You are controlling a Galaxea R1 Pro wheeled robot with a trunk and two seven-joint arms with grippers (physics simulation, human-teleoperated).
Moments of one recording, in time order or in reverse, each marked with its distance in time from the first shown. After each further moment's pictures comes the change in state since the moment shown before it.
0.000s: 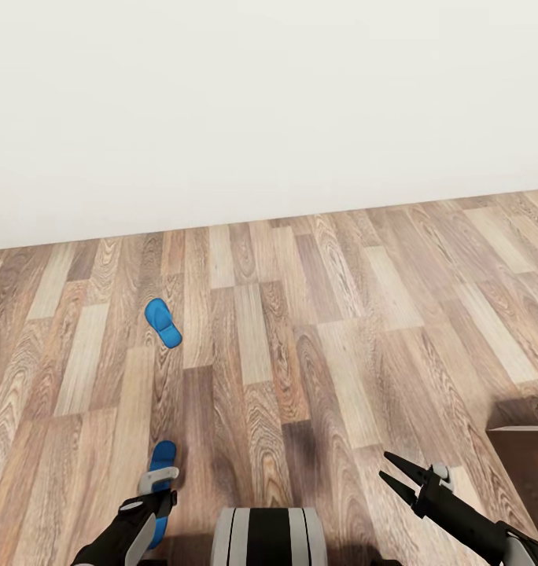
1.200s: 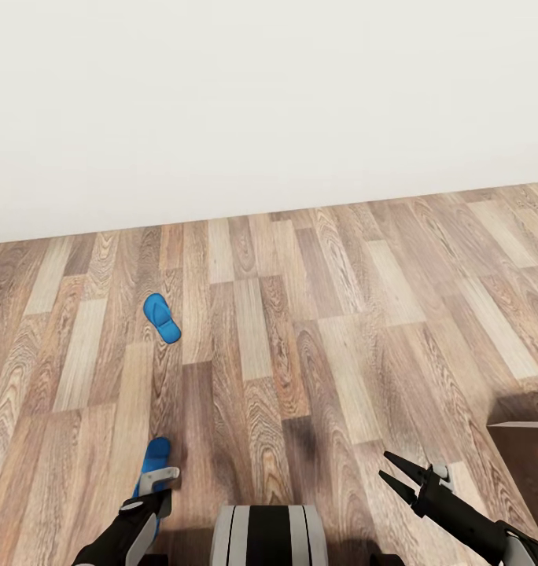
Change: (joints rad) left arm 0.000 -0.002 0.000 0.000 -0.001 0.000 0.002; right arm 0.000 0.000 0.001 -0.005 0.000 0.001 0.000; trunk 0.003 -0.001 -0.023
